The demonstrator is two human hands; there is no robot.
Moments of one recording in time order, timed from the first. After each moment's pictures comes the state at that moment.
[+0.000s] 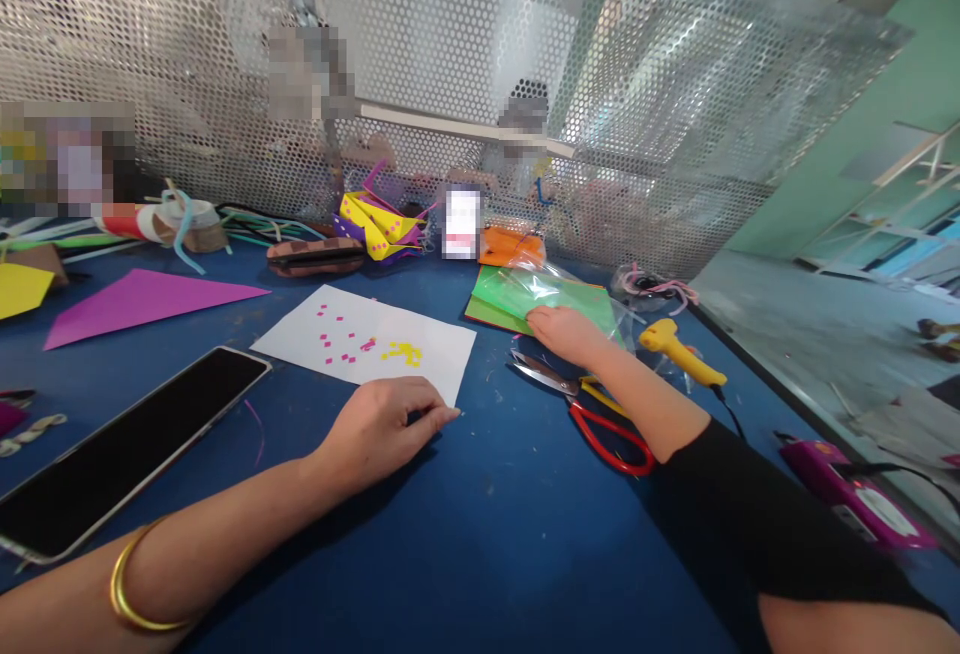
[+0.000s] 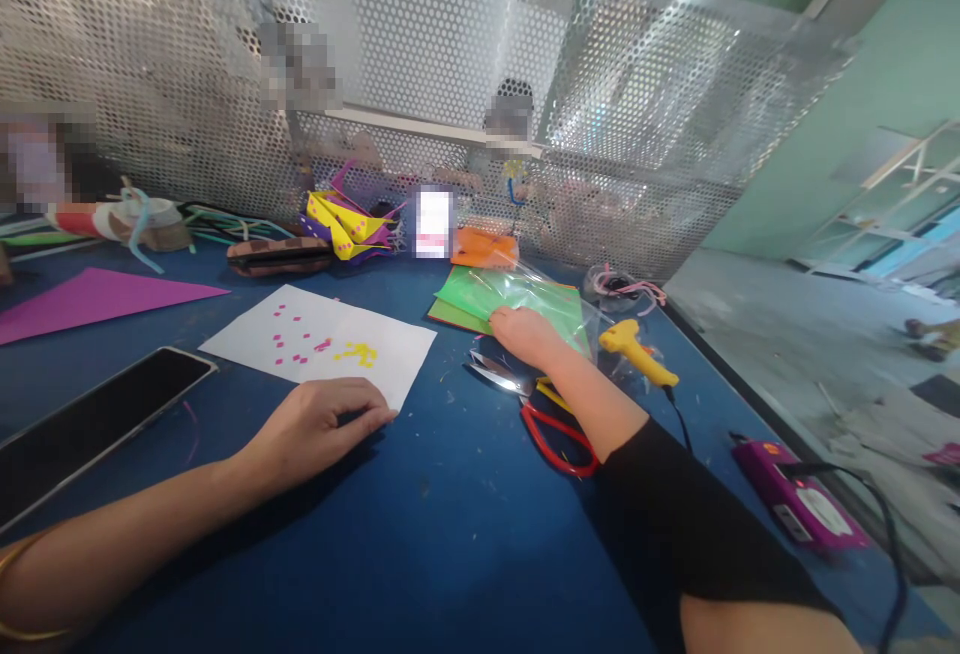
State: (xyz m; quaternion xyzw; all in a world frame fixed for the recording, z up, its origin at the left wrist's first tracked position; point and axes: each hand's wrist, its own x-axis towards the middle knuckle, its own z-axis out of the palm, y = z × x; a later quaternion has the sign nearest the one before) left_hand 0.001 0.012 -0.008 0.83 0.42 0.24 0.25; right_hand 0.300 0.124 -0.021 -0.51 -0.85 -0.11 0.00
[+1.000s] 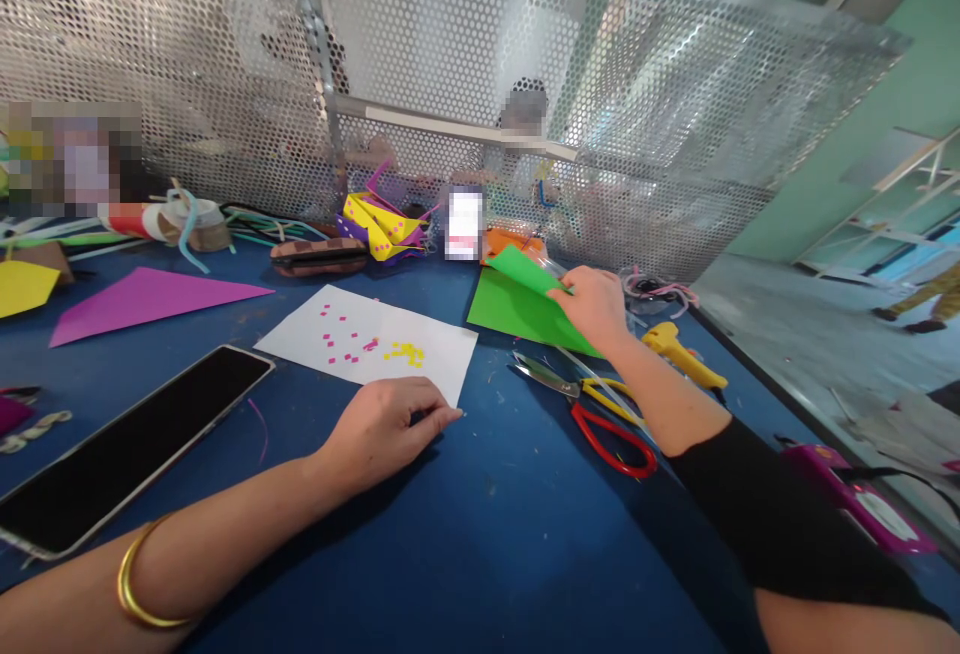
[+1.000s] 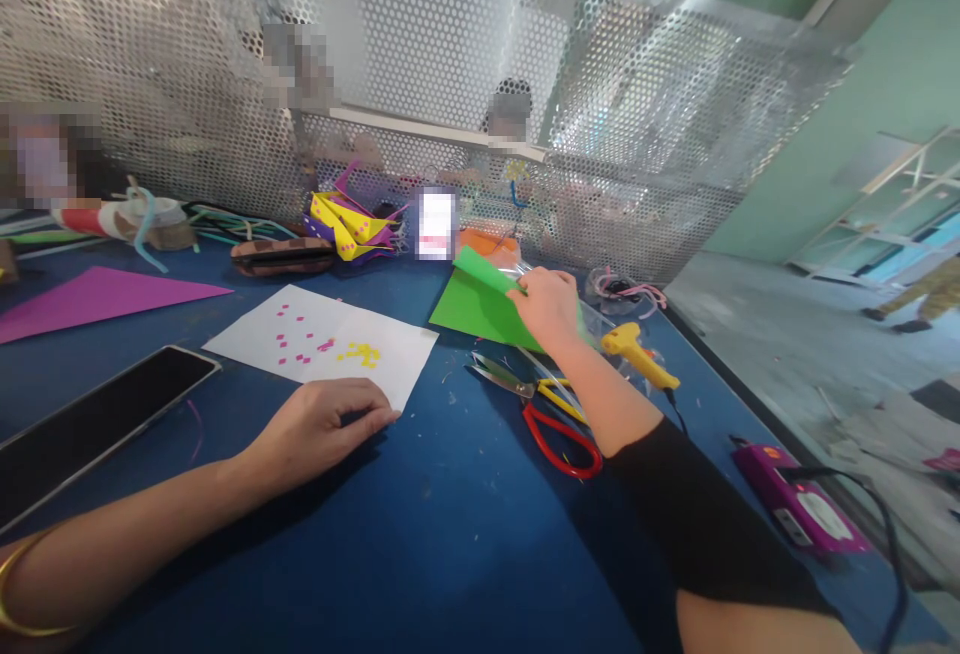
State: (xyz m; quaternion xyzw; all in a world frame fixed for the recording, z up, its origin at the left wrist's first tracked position) left_hand 0.000 0.011 -0.011 0.84 0.43 0.24 0.25; right_hand 0.305 0.136 0.013 -0.62 -0.72 -0.17 0.28
